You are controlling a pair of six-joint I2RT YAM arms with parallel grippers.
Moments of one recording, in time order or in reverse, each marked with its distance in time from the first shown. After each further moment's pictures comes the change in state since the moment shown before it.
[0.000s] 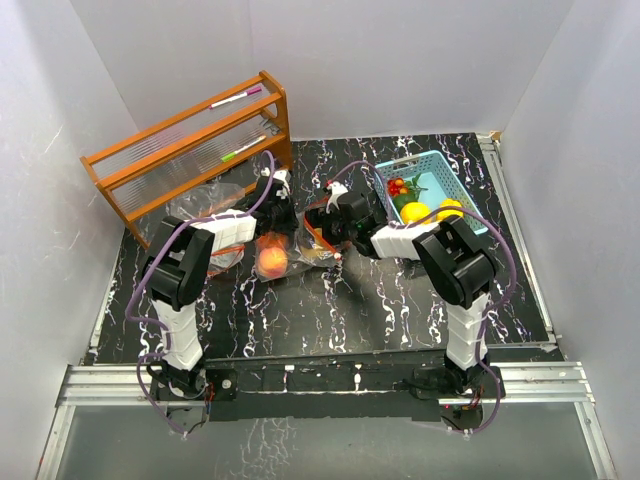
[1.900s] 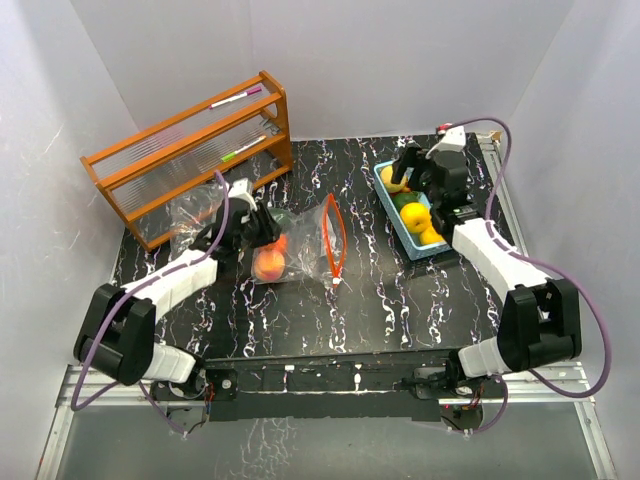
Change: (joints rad) left arm 0.018 -0.515 -0.346 0.089 -0.089 -0.112; right arm -0.406 -0.553 -0.058 -0.199 0.375 -0.137
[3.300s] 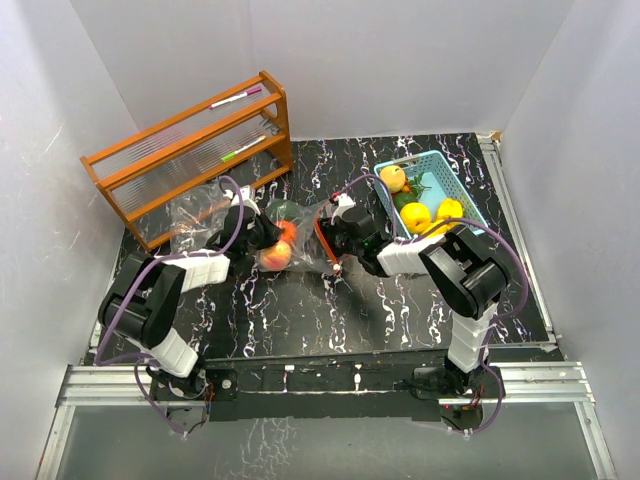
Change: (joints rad) left arm 0.017 0.193 -0.134 0.314 -0.023 -0.048; right arm 0.456 0.443 -0.144 0.349 -0.318 0.215
